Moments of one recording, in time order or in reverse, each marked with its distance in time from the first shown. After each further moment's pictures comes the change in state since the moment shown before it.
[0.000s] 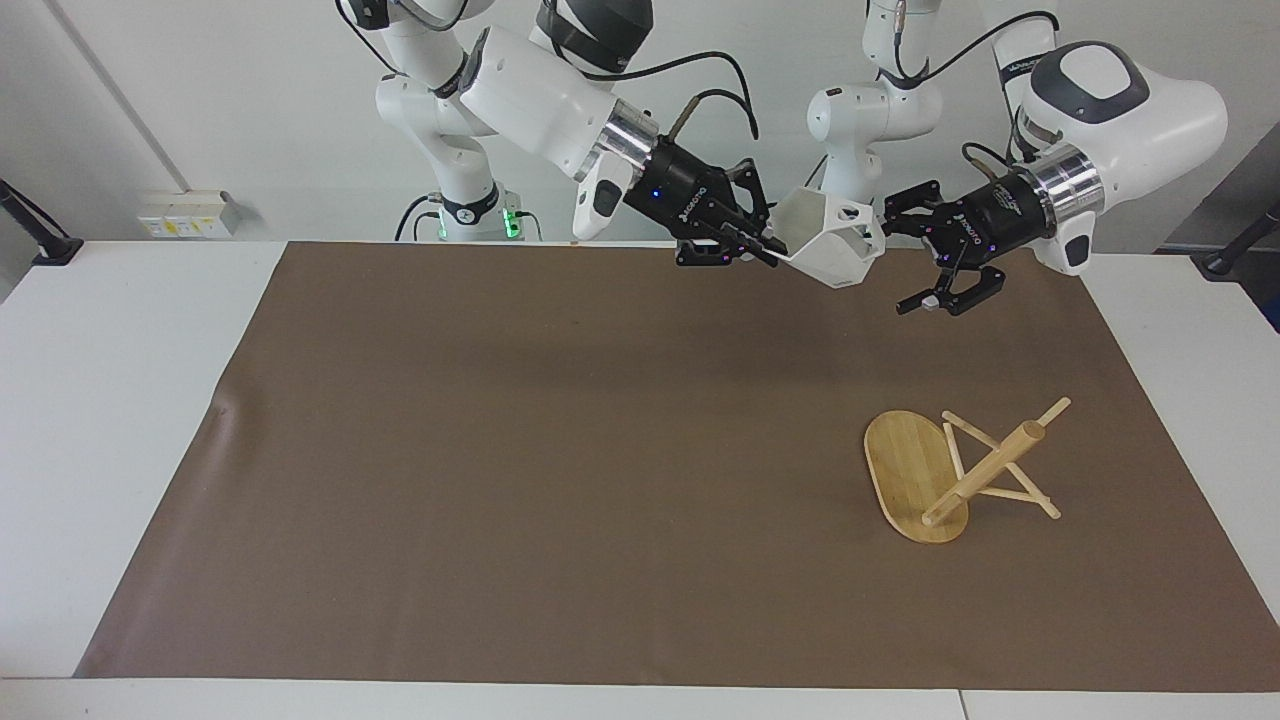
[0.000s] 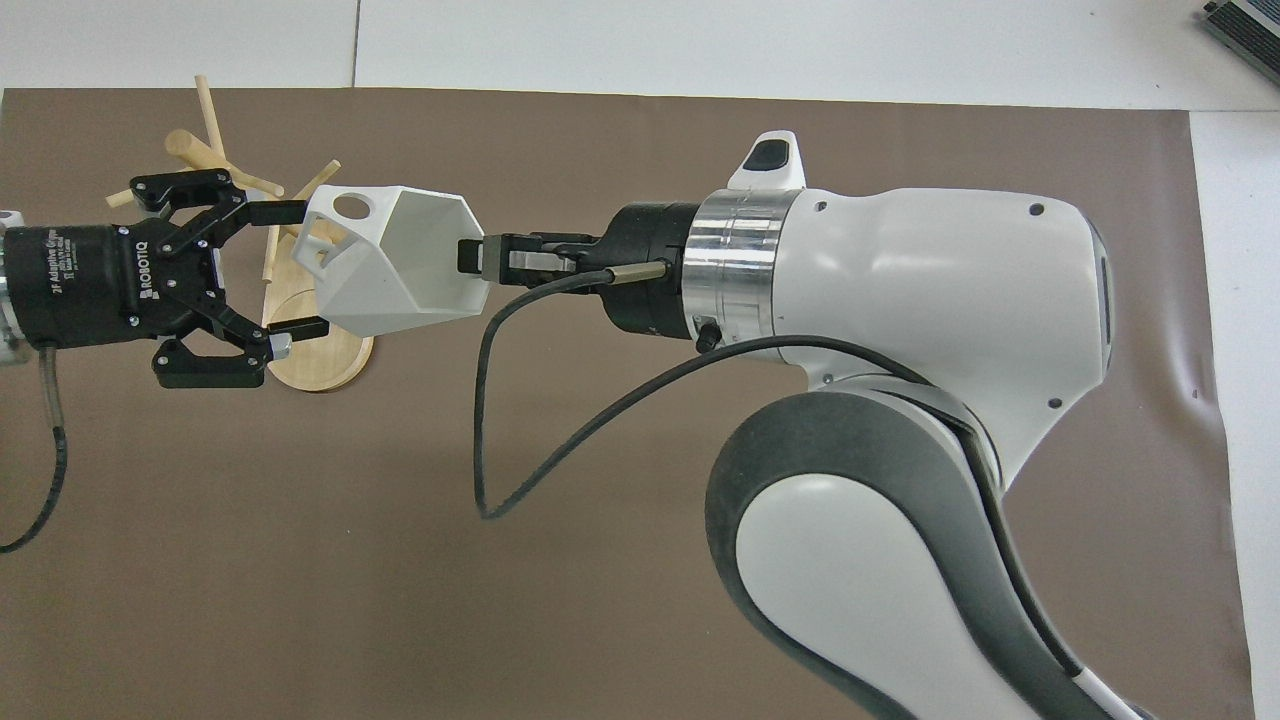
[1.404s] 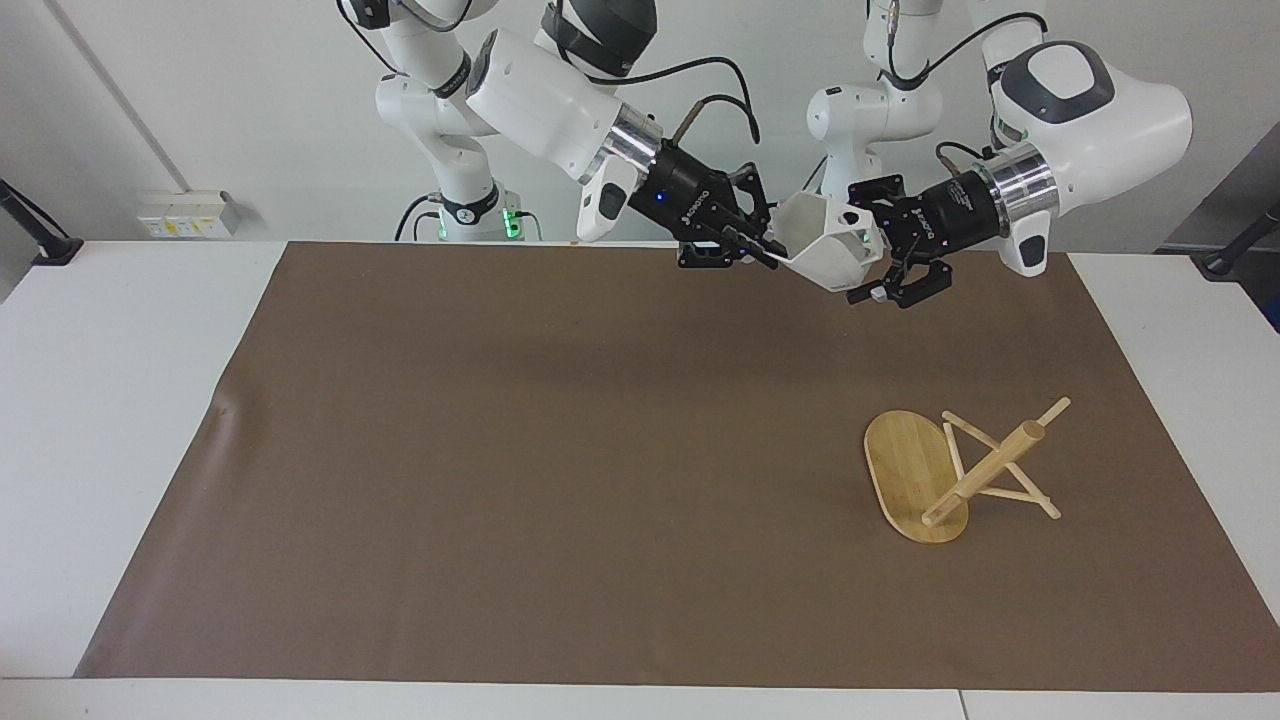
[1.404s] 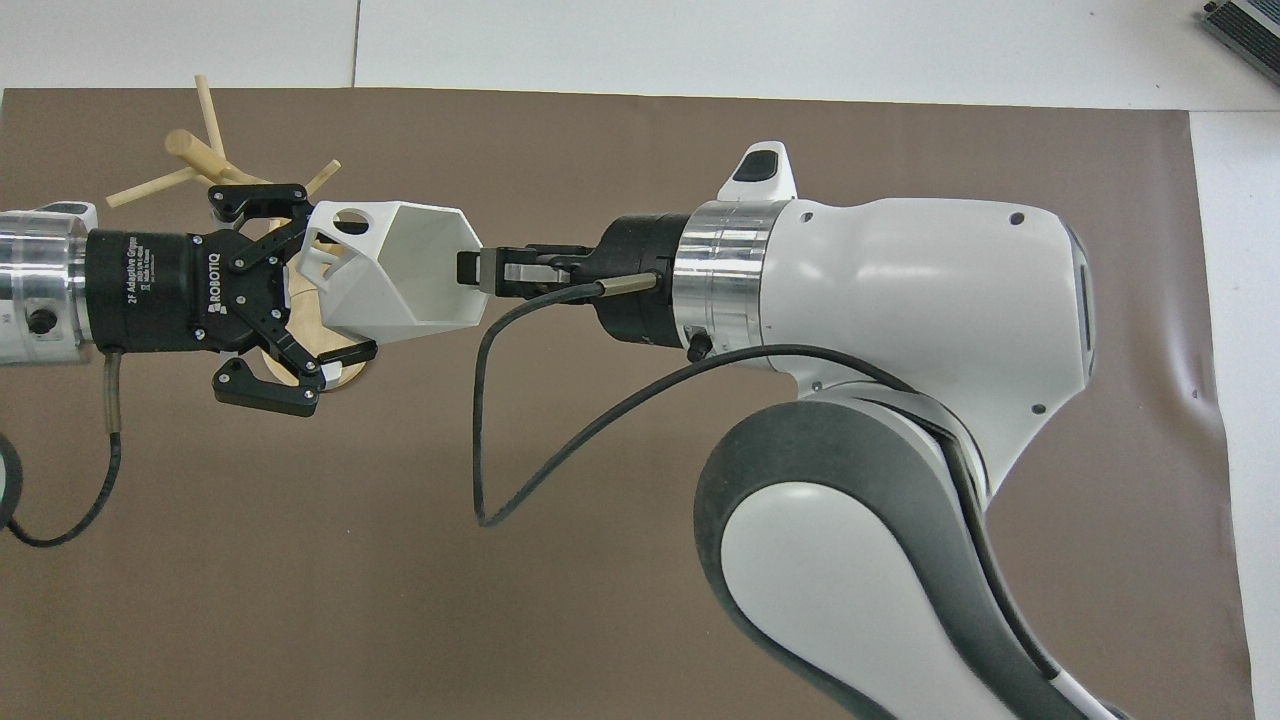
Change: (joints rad) left arm -0.034 0.025 -0.032 0.031 0.036 -0.041 0.022; right arm 0.005 -0.003 -0.001 -0.017 -0.009 0.000 0.000
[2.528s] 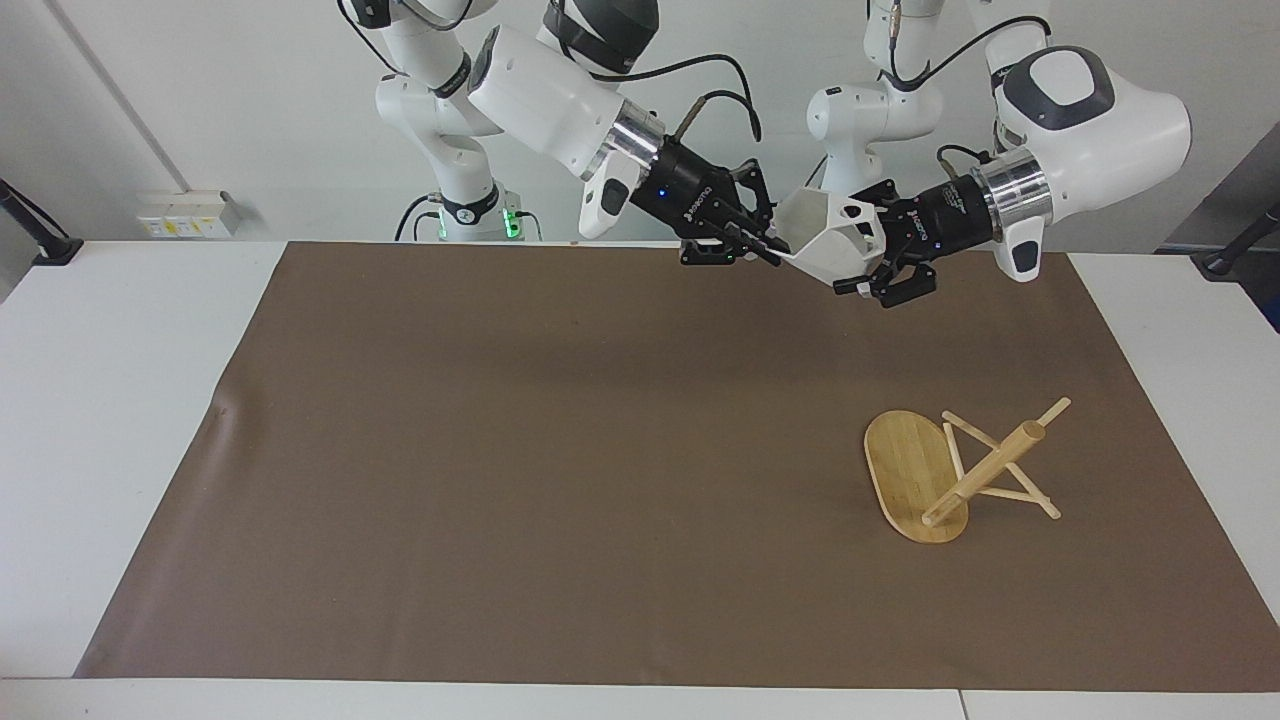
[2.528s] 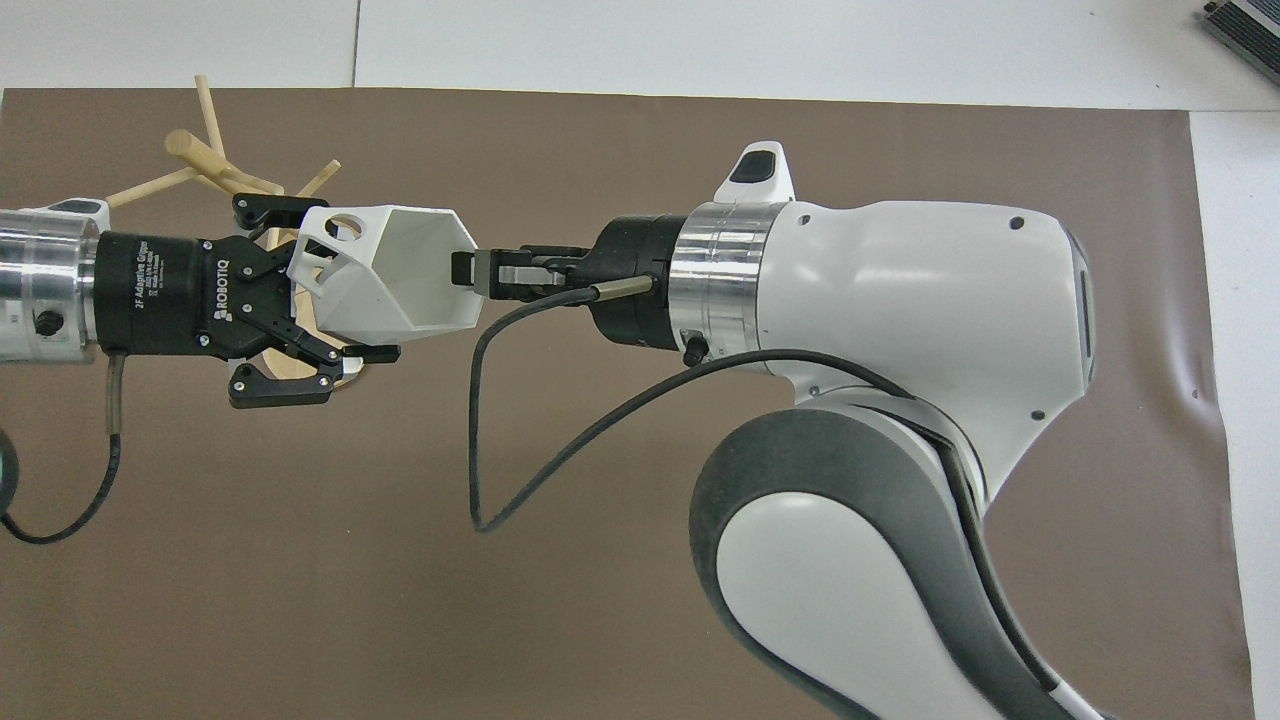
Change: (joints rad) left arm 0.000 0.011 0.003 0.017 0.017 -0.049 0.032; right arm 0.002 -0.003 0.004 0.003 0.000 0.007 -0.003
